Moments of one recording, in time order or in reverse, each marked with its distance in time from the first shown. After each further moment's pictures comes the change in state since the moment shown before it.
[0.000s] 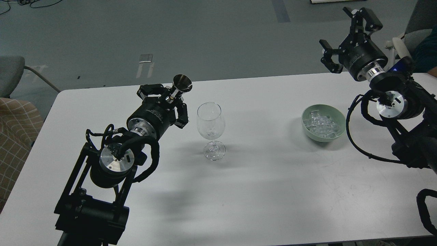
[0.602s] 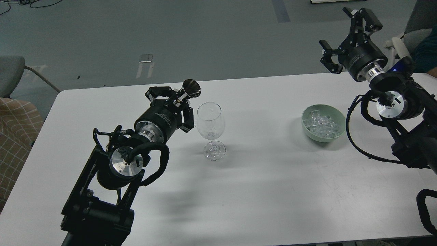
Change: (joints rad) left arm -0.002 0.000 0.055 0.003 0.069 -0.005 0.006; right arm 0.000 0.001 0.000 0.000 0.001 0.001 0.000
